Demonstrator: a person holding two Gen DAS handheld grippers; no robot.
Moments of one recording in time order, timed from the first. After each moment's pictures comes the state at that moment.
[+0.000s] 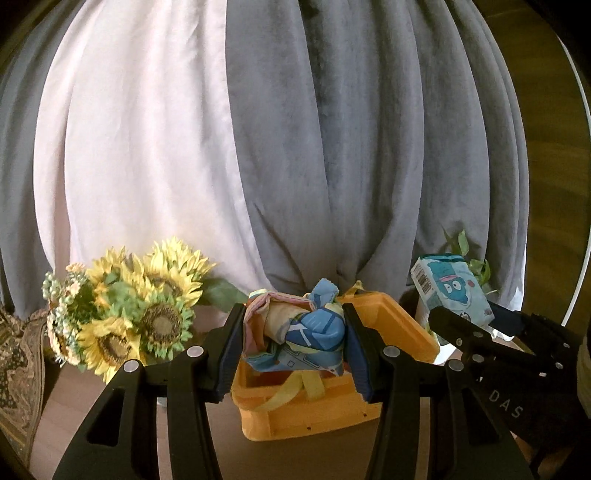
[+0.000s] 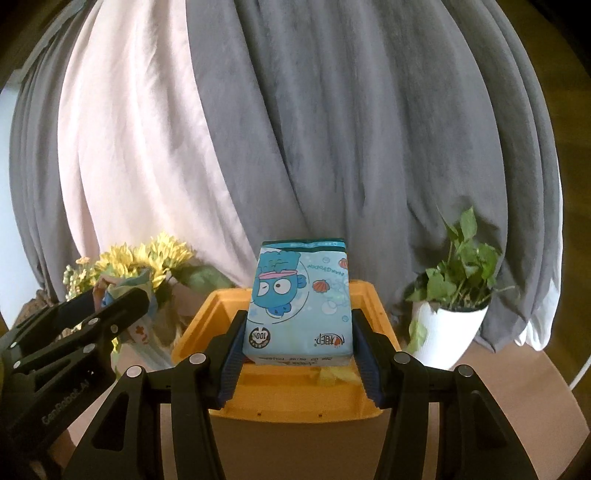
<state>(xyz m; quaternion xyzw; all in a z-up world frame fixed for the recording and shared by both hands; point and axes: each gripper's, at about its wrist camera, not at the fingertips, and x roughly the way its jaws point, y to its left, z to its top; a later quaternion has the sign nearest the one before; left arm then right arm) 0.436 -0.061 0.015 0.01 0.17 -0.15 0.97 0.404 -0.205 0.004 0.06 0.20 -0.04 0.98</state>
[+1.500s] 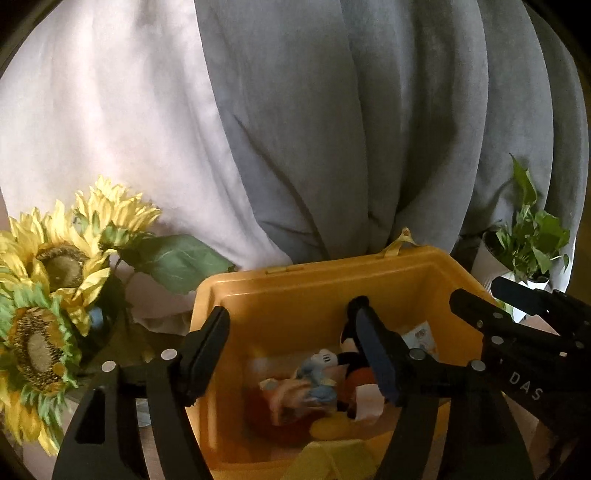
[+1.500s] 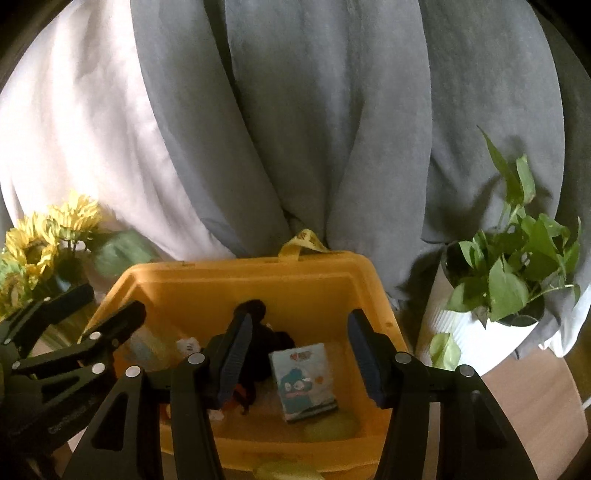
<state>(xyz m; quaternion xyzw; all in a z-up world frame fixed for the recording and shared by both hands) 0.580 -0.107 -0.063 0.05 0.27 -0.13 0.95 0.551 -0.254 -0.072 0.05 0.30 -0.07 0.95</state>
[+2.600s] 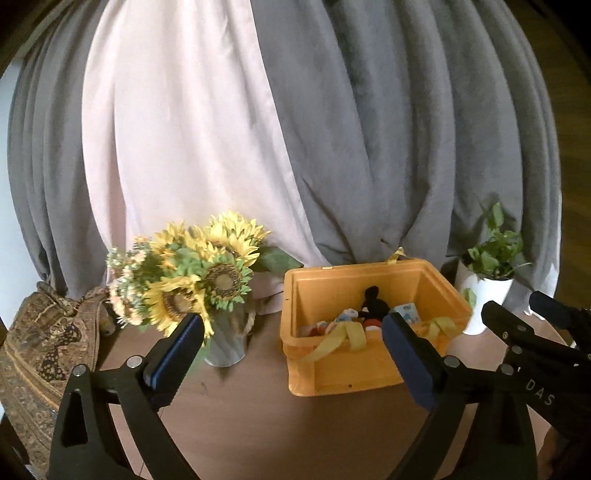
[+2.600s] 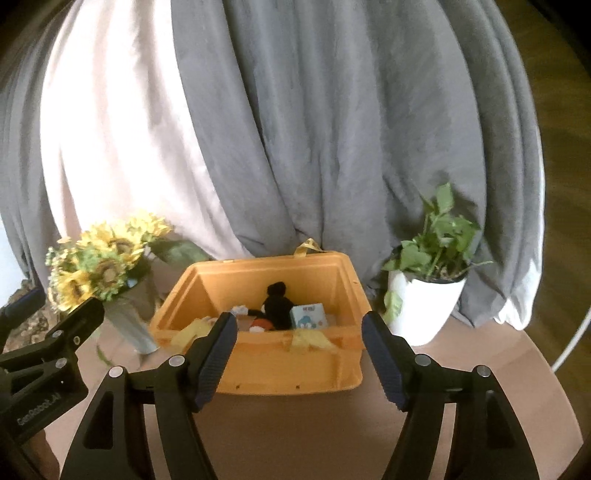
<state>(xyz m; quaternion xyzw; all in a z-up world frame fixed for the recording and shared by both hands) 0.378 -0.046 0.011 0.05 0.21 -0.04 0.98 0.382 -0.213 -0.008 0.06 0.24 -0.07 0.97</state>
